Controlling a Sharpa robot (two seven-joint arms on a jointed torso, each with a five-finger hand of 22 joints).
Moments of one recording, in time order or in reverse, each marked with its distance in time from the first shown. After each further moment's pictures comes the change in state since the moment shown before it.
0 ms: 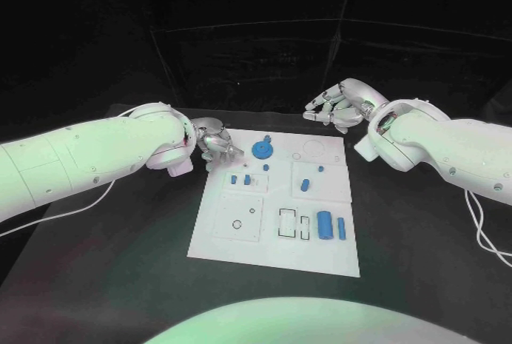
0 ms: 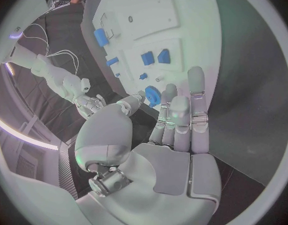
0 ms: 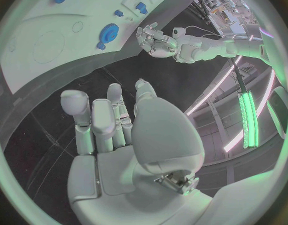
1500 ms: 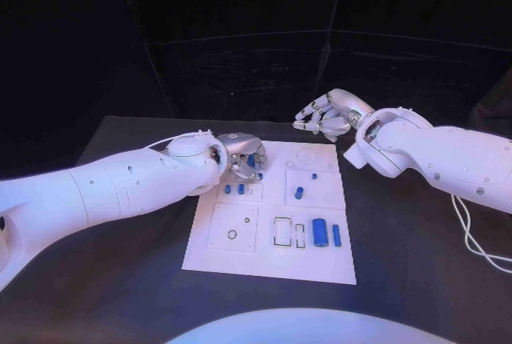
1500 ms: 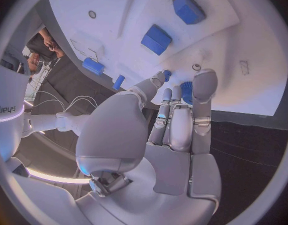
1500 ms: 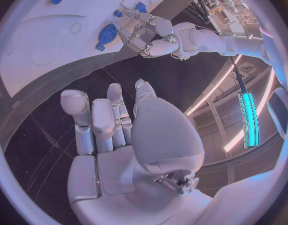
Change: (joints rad) left arm -0.077 0.186 -0.023 -0.111 -0.508 -0.213 0.324; left_hand 0.396 -0.044 -0.071 -0.167 0.000 0.199 -0.001 -0.295 -0.341 -0.026 0.021 -0.331 -0.339 0.148 0.008 0.227 0.197 -0.002 0.185 0.011 0.227 0.107; right arm -0.002 0.015 0.000 -0.008 0.000 0.002 0.001; right_hand 0.004 0.004 0.000 0.000 0.000 0.000 0.000 0.003 0.000 0.000 0.000 0.000 -0.004 0.000 0.000 -0.005 0.000 0.000 -0.004 0.004 0.000 -0.003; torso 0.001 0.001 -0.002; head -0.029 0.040
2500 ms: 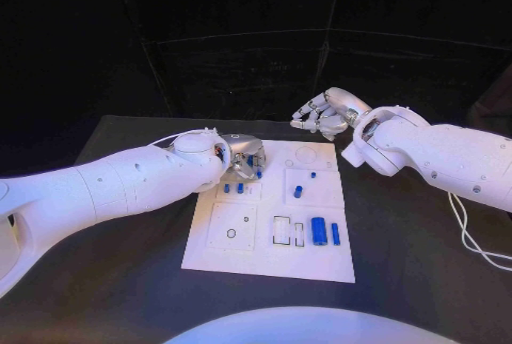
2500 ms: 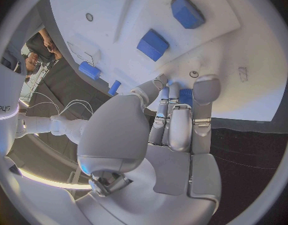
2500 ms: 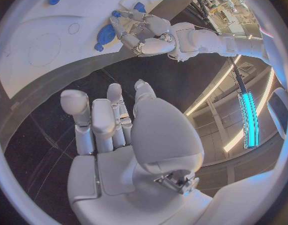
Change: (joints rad) left arm -0.001 0.040 0.003 -0.041 -0.015 0.078 -0.045; left_hand 0.017 0.025 0.011 0.006 0.000 0.067 -0.017 -0.023 -0.029 0.089 -0.021 -0.013 -0.035 0.006 -0.014 0.004 -0.010 0.000 0.016 -0.014 0.061 0.048; right arm 0.000 0.004 0.000 0.000 0.000 0.001 0.000; right_hand 0.001 0.010 0.000 0.000 0.000 0.000 0.000 0.000 0.000 0.000 0.000 0.000 0.000 0.000 0.000 0.000 0.000 0.000 0.000 0.000 0.000 0.000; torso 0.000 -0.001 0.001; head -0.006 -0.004
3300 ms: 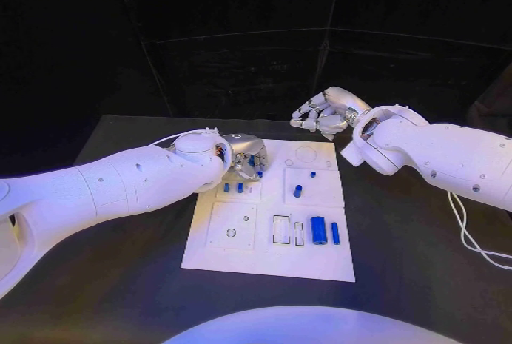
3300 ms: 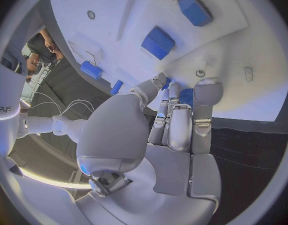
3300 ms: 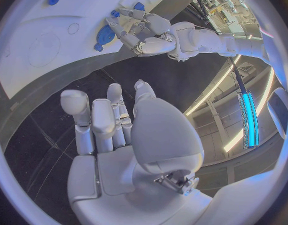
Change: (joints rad) left arm -0.003 0.004 0.000 0.005 0.000 -0.007 0.012; left_hand -0.005 -0.016 0.000 0.000 0.000 -0.047 0.011 -0.070 -0.043 -0.020 0.016 -0.073 -0.048 0.000 0.000 0.000 -0.017 -0.015 0.003 -0.003 0.028 0.024; right arm 0.000 0.001 0.000 0.000 0.000 0.001 0.000; right_hand 0.000 0.000 0.000 0.000 0.000 0.000 0.000 0.000 0.000 0.000 0.000 0.000 0.000 0.000 0.000 0.000 0.001 0.000 0.000 0.000 0.000 0.000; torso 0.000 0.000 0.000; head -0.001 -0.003
